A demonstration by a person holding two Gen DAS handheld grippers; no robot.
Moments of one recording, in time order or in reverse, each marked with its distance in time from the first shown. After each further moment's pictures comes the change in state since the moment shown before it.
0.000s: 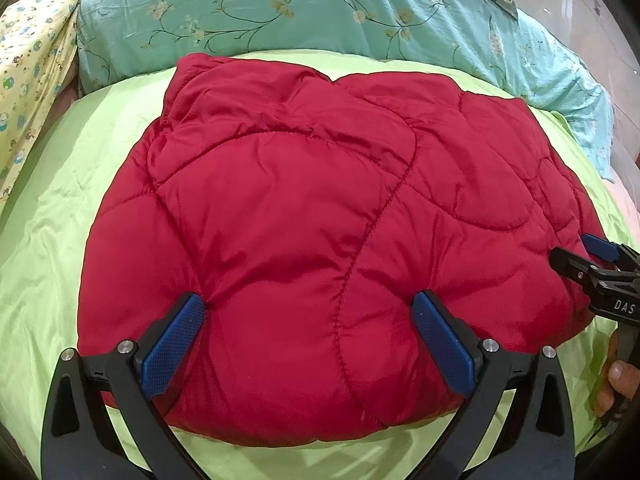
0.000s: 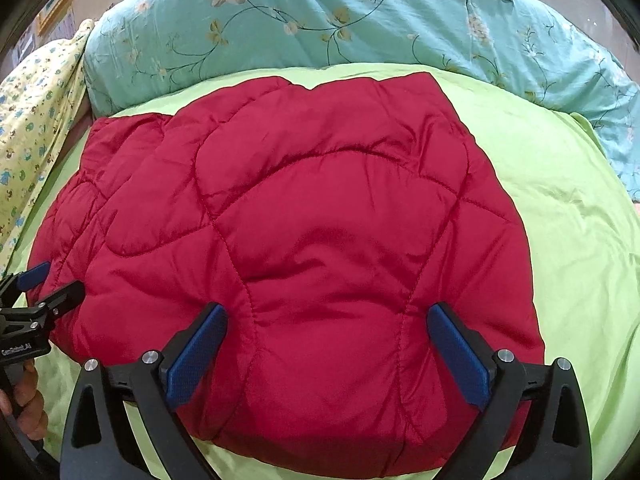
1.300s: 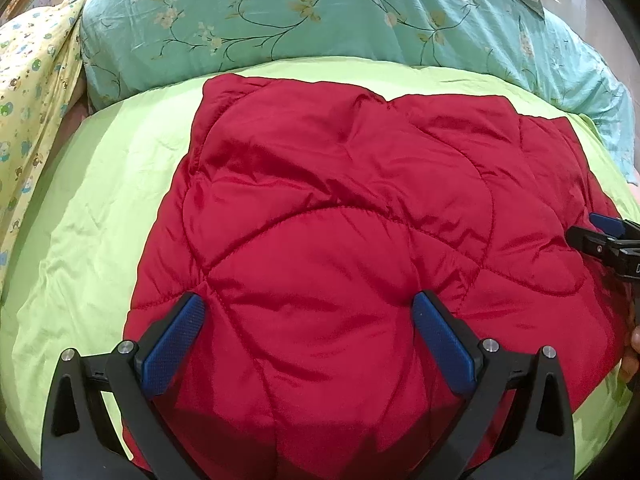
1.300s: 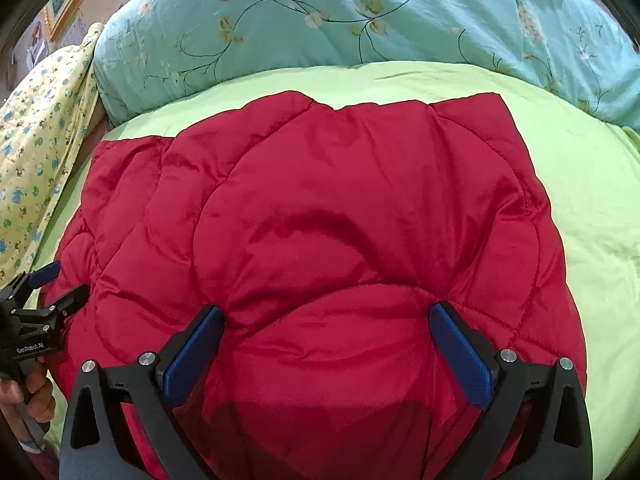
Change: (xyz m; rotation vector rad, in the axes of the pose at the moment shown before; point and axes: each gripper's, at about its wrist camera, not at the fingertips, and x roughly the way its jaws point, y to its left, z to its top) left arm 0.024 0.030 0.041 0.017 -0.004 0.092; right arm 0.042 -0.003 0.060 -0.035 0.032 0.140
